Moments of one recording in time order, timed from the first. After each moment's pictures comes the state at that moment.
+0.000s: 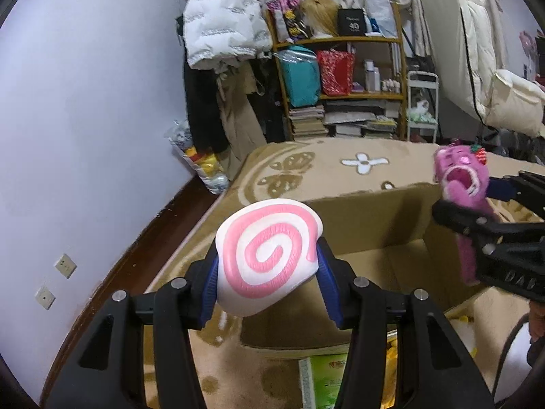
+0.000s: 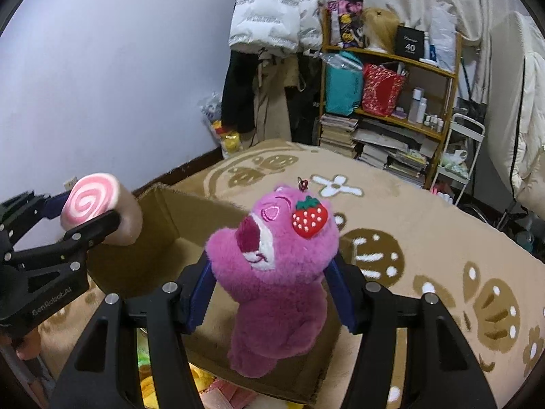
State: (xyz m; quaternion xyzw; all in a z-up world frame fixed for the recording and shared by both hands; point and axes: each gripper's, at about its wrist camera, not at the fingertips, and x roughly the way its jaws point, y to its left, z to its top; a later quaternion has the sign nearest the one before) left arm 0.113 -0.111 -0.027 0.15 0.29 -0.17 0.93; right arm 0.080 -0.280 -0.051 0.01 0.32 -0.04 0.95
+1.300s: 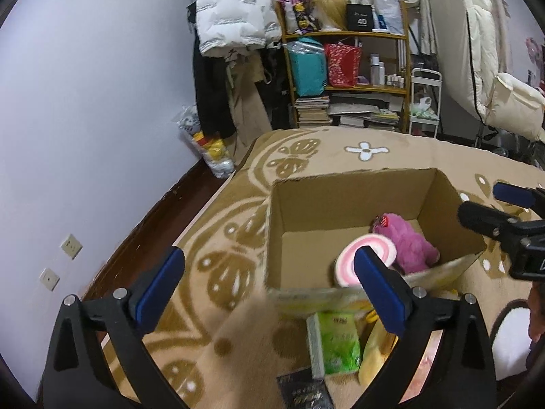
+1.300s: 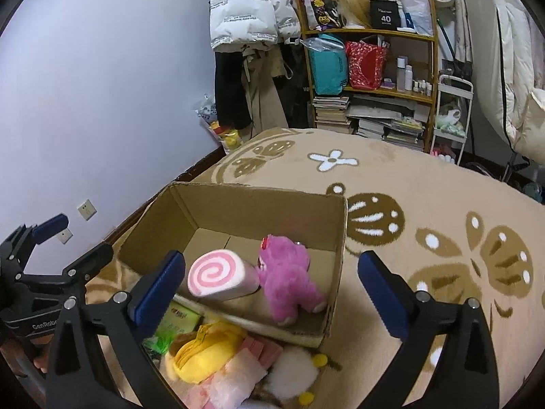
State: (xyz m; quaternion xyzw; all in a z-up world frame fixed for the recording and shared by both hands) left arm 0.079 -0.076 -0.014 0.14 0.31 -0.15 0.93; right arm 0.033 -0.289 -0.038 0.10 0.33 -0.04 0.94
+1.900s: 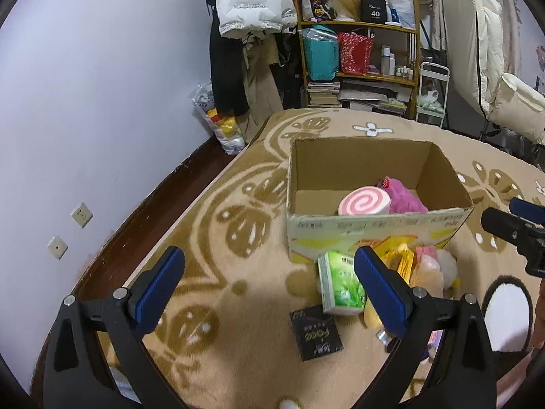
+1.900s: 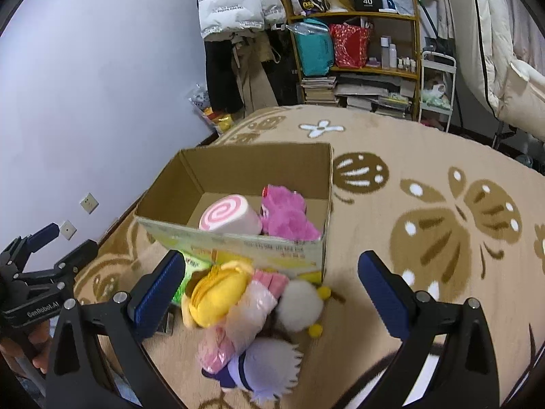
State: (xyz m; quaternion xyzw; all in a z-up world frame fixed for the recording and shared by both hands) left arm 0.028 -0.031 -0.016 0.12 0.35 -0.13 0.92; right arm -0.031 -0.273 -0.047 0.13 0.36 -0.06 0.92
